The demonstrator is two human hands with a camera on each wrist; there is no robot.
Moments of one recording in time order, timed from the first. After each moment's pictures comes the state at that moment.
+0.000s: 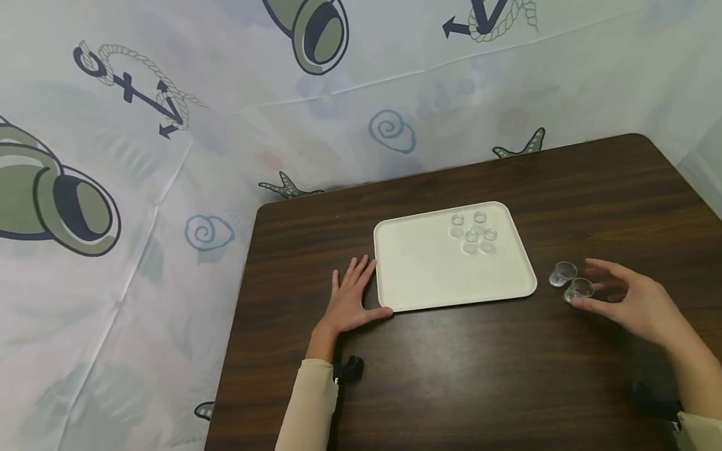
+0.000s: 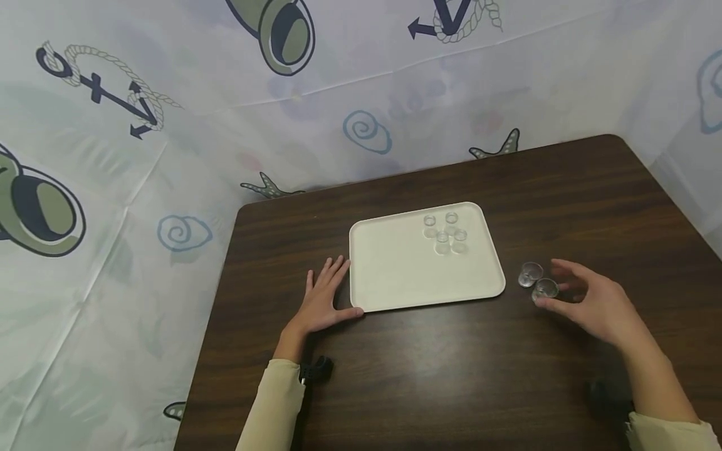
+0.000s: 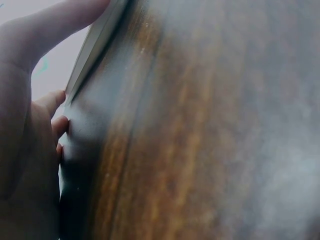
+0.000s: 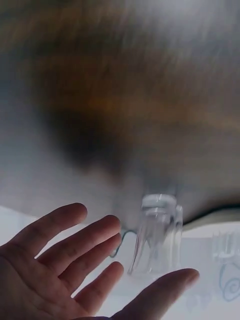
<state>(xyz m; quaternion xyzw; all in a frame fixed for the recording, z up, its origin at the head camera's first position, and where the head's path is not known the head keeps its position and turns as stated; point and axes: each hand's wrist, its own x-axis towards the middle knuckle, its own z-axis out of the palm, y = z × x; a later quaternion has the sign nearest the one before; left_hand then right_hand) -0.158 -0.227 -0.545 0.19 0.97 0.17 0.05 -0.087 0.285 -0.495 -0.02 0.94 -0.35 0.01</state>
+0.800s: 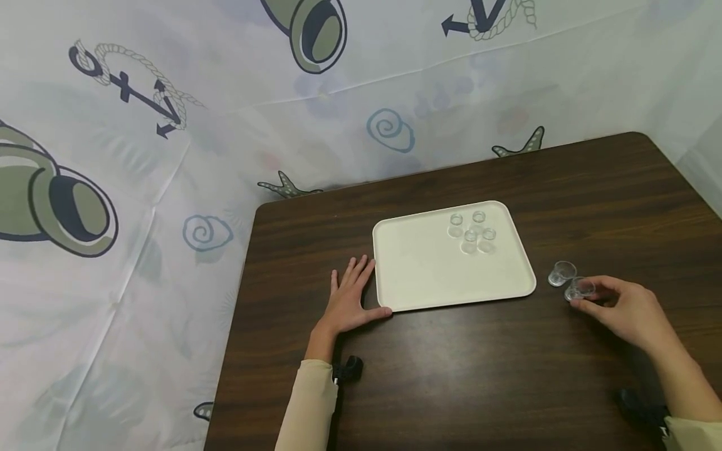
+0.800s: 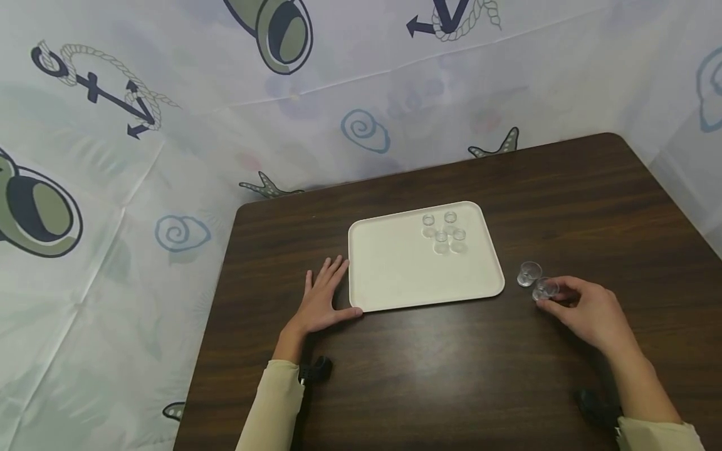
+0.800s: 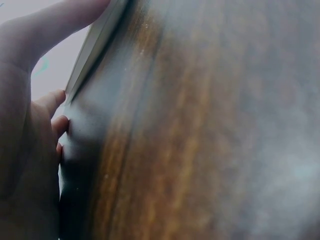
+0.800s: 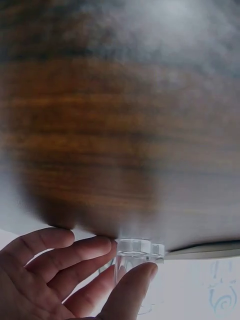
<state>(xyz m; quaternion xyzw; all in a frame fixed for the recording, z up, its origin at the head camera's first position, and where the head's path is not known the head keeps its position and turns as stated) -0.158 -0.226 -0.544 0.19 0.96 0.17 0.05 -0.080 0.280 -0.520 0.01 0.94 -0.34 -0.01</state>
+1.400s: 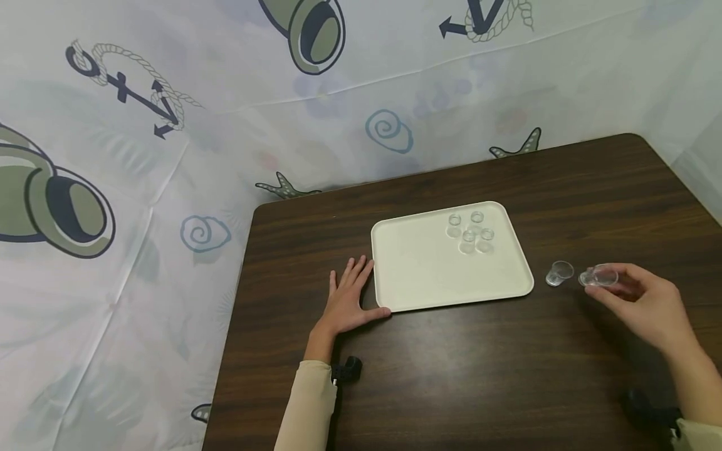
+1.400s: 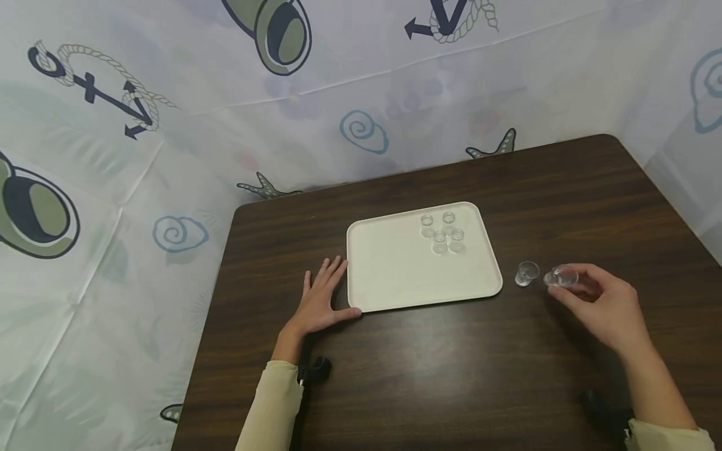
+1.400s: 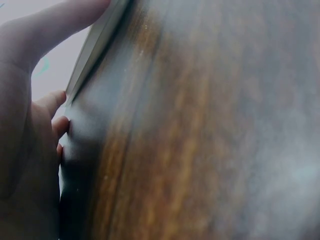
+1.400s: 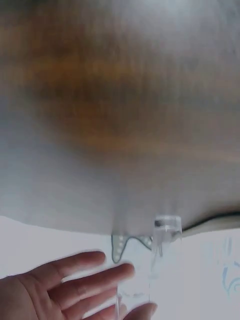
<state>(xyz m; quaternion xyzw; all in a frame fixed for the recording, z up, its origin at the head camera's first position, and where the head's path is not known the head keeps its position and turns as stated) -0.158 -0.226 -0.545 0.19 0.97 0.17 0.05 -0.075 0.286 -0.503 0.02 0.87 -0.47 -0.12</state>
